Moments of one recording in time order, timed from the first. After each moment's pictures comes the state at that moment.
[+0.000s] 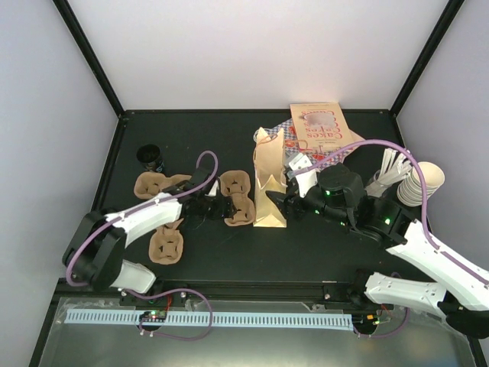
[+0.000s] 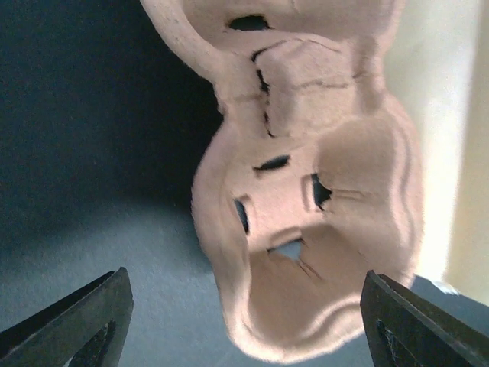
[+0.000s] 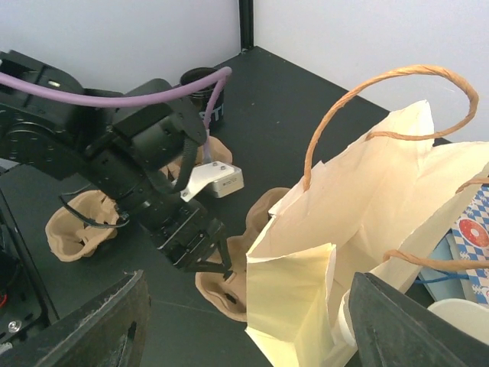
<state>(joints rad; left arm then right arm) -0.56 1.38 0.76 -0.43 0.24 -0.65 0.98 0.95 1.19 -0.66 0.11 0.09</state>
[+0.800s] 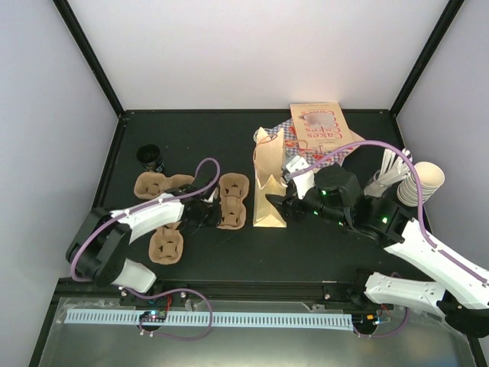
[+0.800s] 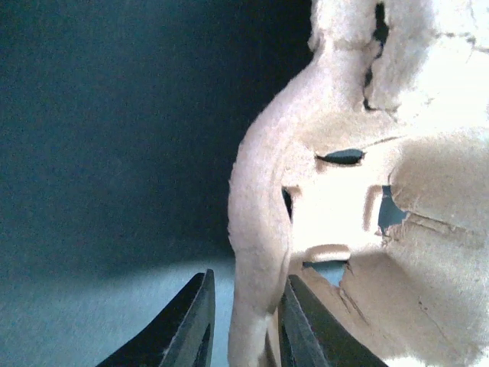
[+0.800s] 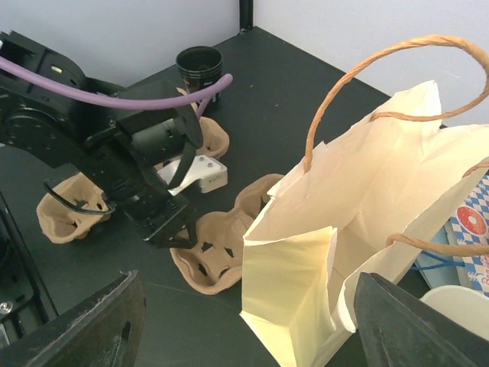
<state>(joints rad) -0.56 1.47 0.76 -0.51 0.13 -0.61 0.98 0.96 1.19 -0.70 0.12 0.08</state>
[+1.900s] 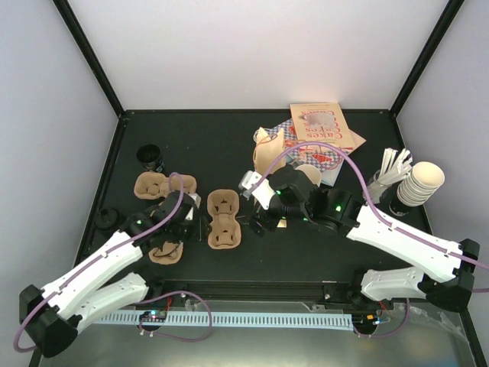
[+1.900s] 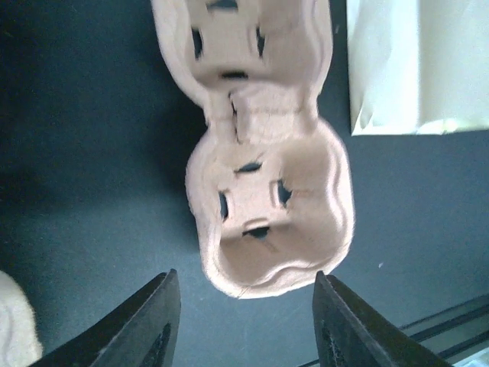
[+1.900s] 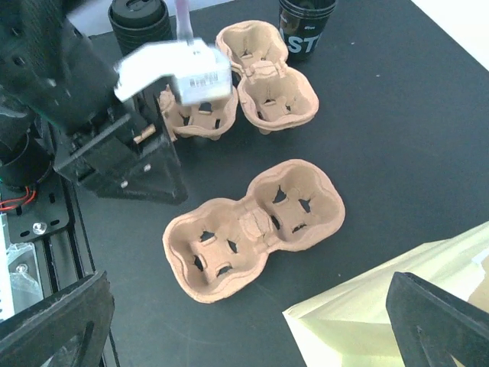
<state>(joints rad) -0.67 0.86 0.66 -0.81 0.10 -0.71 1.08 1.20 1.25 -0.70 0.00 -0.07</state>
